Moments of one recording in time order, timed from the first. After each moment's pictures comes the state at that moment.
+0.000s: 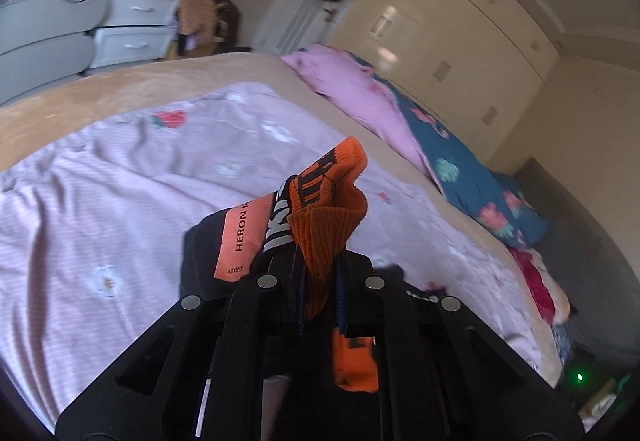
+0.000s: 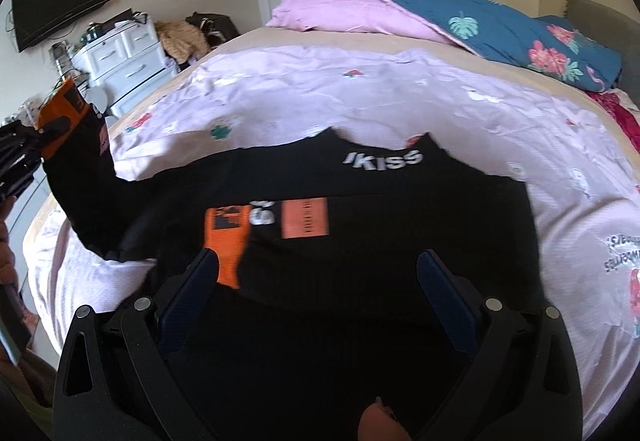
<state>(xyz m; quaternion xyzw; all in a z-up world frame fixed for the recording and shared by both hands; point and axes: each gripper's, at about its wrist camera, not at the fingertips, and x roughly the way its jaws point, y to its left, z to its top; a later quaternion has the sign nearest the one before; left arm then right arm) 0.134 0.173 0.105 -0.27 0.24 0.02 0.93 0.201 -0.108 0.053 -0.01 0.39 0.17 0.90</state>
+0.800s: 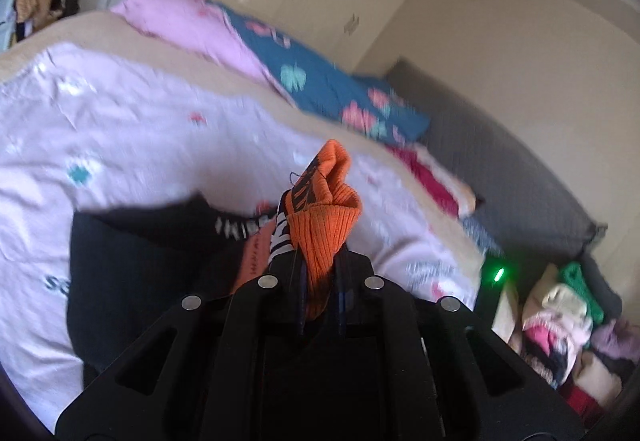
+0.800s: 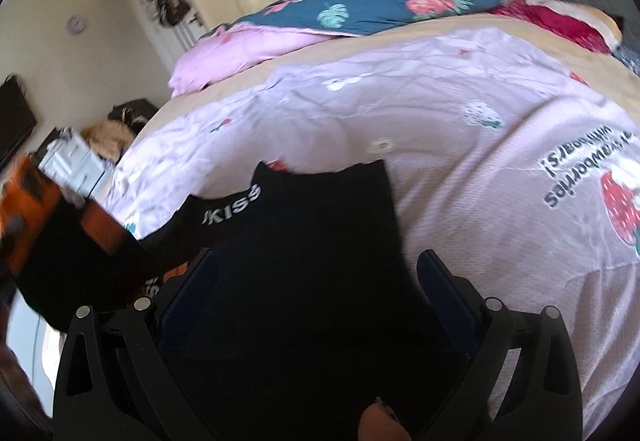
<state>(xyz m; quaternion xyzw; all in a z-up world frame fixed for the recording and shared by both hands) 0.185 0.008 0.097 -0.20 0.31 -0.26 0.89 0.226 -0.264 0.039 0.17 0.37 0.04 0.91</state>
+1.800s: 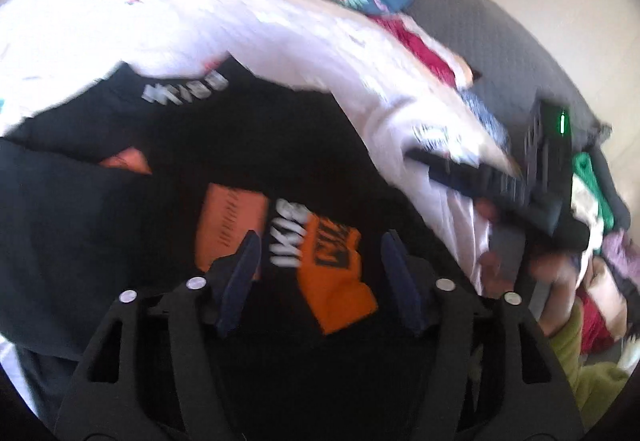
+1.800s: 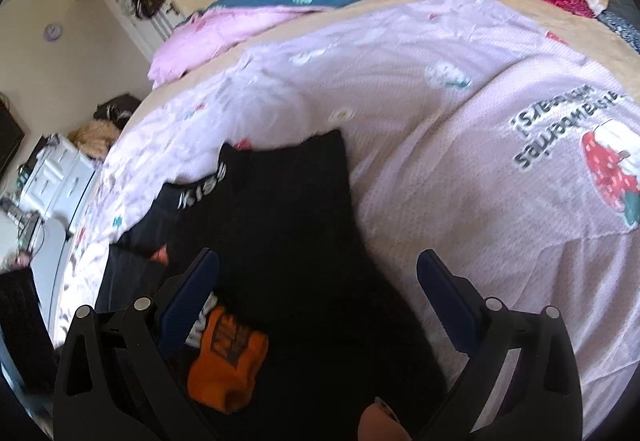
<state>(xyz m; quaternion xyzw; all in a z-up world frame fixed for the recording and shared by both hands) 0.198 -0.059 0.013 -0.10 0.46 -0.32 0.82 0.216 -0.288 0.024 0.19 0.44 0.03 0.88</state>
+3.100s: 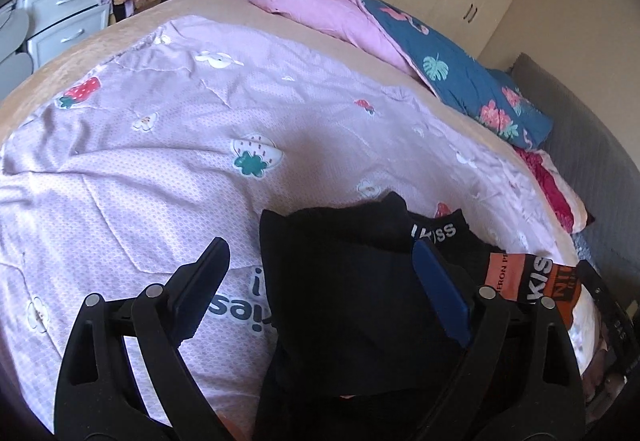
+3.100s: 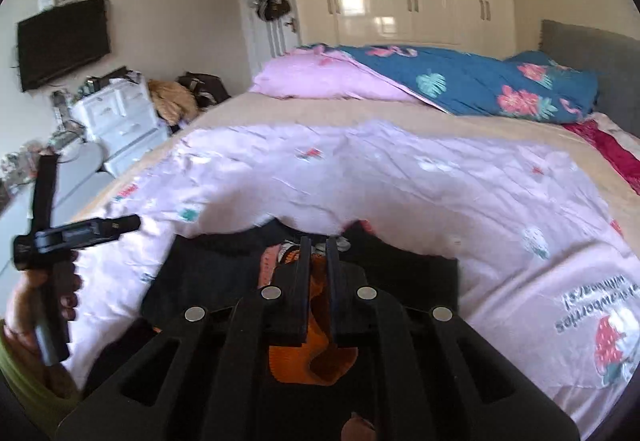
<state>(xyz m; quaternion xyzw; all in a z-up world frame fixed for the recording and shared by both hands) 0.230 0.113 0.050 -0.17 0.38 -0.05 0.91 0.215 -0.195 0.107 0.02 0.30 0.15 0.94</state>
